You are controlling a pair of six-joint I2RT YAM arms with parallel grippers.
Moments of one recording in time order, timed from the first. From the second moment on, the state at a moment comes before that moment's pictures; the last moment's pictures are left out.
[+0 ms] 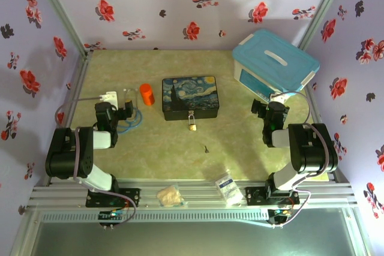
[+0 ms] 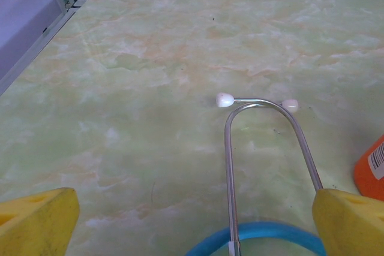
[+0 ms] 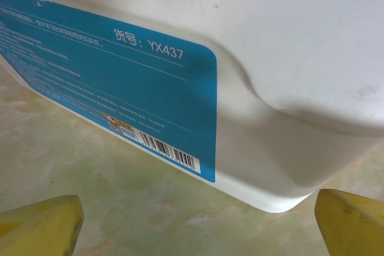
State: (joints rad) left arm 0.00 1.54 0.39 0.77 -0.08 0.01; right arm 0.03 1.57 0.37 0.78 0.21 0.13
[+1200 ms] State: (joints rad) left arm -0.10 0.66 0.41 -0.04 0.21 -0.57; right arm 0.19 0.93 0.53 -0.07 -0.15 0.41
